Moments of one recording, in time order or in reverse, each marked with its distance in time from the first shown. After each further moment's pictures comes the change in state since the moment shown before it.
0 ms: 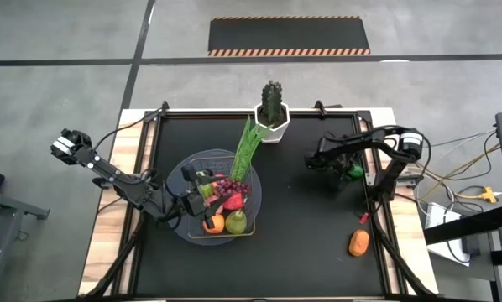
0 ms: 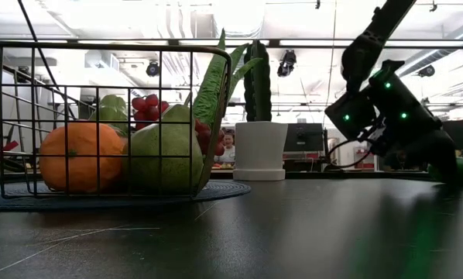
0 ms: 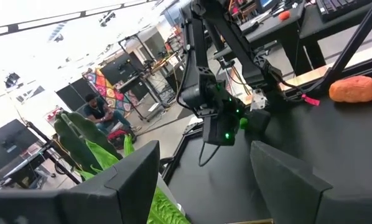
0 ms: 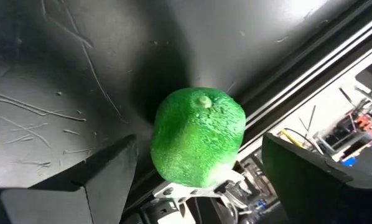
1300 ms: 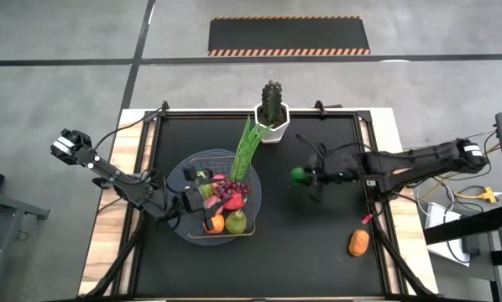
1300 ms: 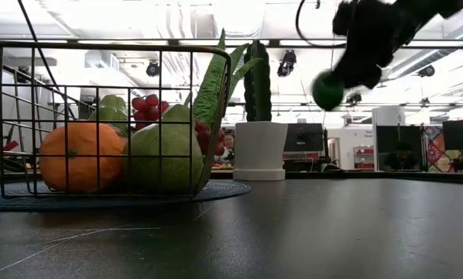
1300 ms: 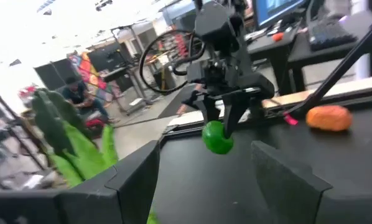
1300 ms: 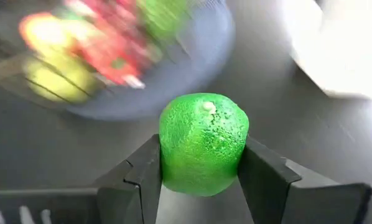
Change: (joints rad) left arm 0.000 0.000 -0.004 0.002 0.031 -0.192; right arm 0.396 -0.679 -0.108 0.928 -0.114 -0.039
